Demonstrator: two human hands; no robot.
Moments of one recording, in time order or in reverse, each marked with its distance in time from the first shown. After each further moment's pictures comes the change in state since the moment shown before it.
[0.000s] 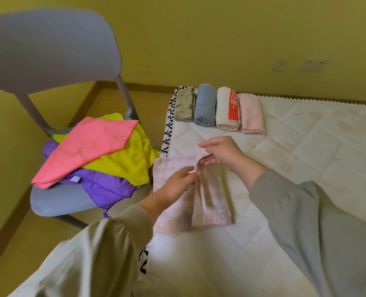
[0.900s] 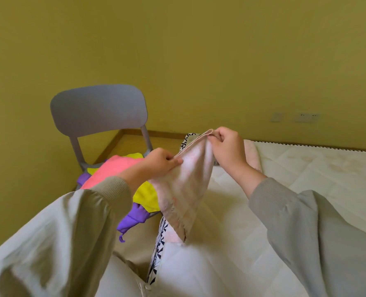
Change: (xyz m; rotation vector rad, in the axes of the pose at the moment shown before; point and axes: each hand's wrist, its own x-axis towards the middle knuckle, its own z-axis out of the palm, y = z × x) left_hand -0.074 0.137 -0.082 0.783 0.408 0.252; right_hand -0.090 -0.101 -0.009 -0.222 0.450 -0.724
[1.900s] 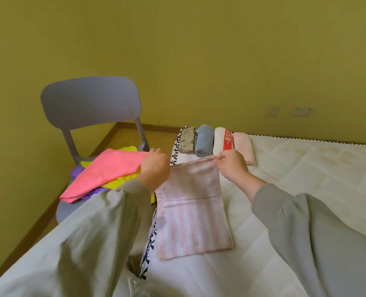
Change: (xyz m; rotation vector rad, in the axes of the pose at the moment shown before) left_hand 0.002 0.001 0.049 0.600 0.114 -0.059; right_hand -0.017 0.076 -0.010 -0.308 -0.257 0.281
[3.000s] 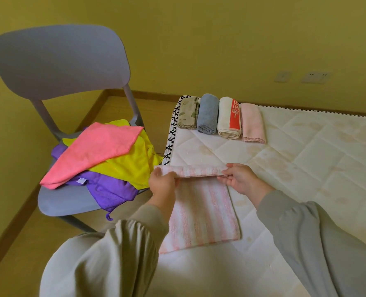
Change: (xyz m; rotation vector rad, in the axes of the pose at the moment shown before) left_hand -0.007 0.041 0.119 -1.796 0.101 -1.067; right_hand 0.021 0.090 0.076 1.058 -0.147 0.732
